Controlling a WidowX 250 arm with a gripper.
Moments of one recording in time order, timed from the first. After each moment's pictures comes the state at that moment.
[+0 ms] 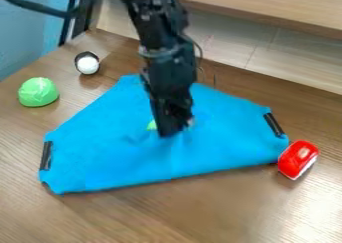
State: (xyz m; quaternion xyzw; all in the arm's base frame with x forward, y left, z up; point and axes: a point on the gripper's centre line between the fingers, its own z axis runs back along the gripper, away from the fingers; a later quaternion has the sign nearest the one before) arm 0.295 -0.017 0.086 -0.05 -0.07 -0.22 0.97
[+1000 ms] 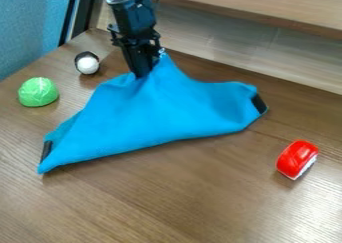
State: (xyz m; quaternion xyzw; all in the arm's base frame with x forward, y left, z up) arm 0.365 0.079 0.095 -0.07 -0.08 -0.09 0.99
